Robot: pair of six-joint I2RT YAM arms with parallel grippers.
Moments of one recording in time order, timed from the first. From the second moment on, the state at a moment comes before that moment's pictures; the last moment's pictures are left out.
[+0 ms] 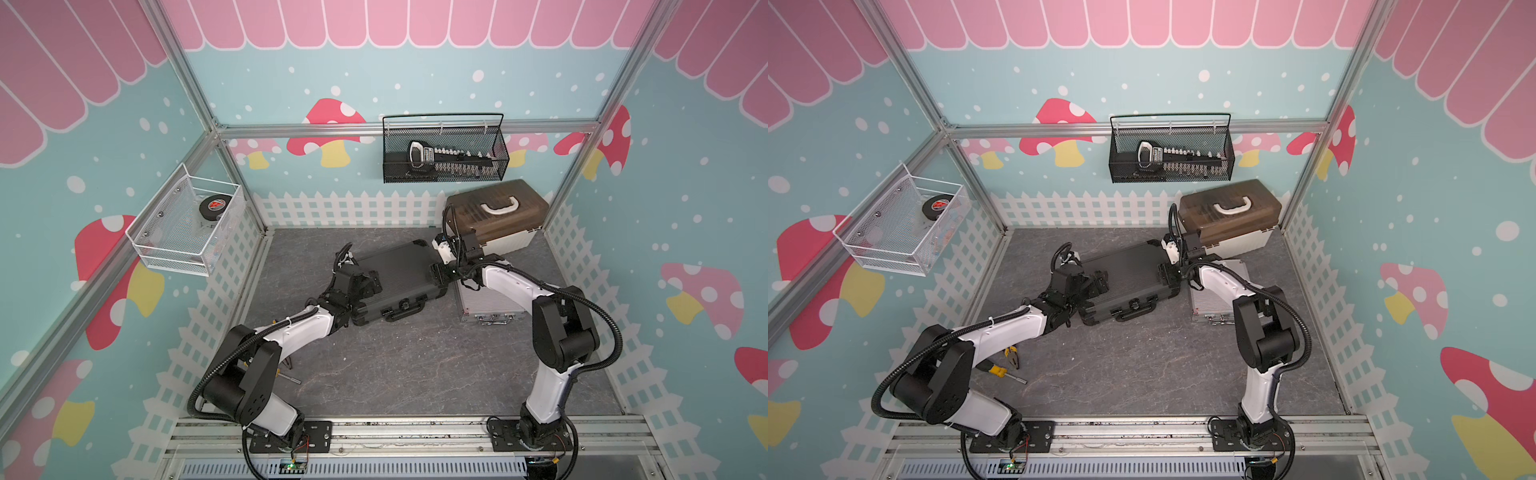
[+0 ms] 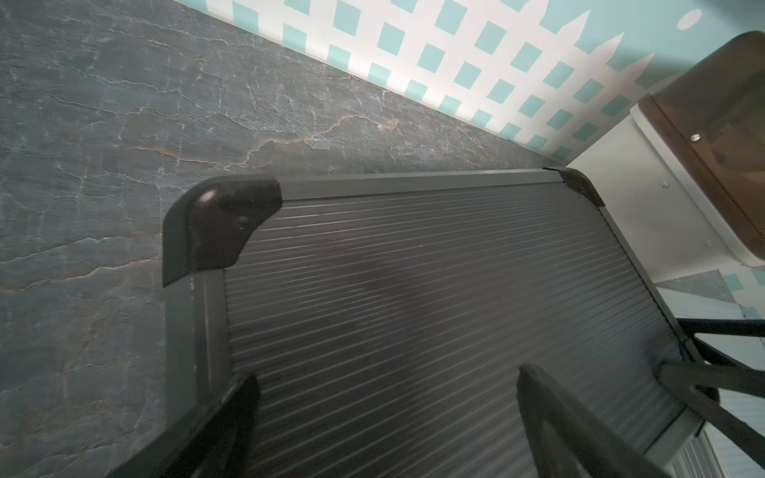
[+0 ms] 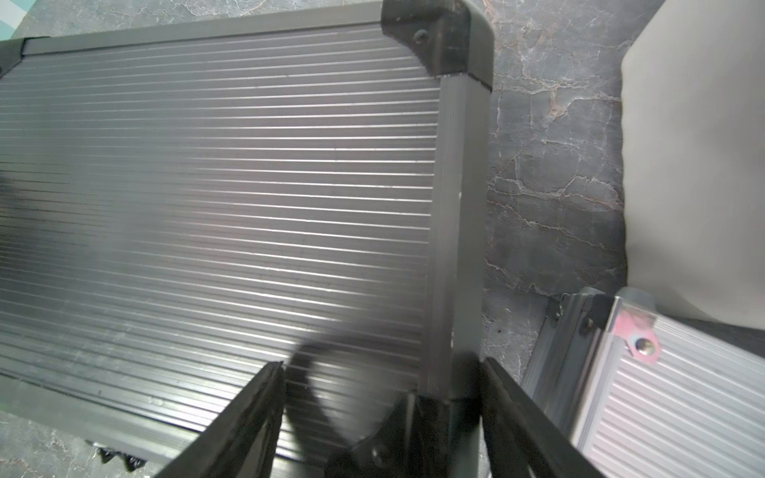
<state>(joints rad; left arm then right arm) -0.62 1.51 0.83 -0.01 -0.40 -0.56 0.32 1.96 1.56 -0.54 -0.19 0.03</state>
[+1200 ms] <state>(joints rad) -0.44 1.55 0.83 0.14 -0.19 -0.57 0.39 1.87 1.38 -0.40 -0.20 -0.03</state>
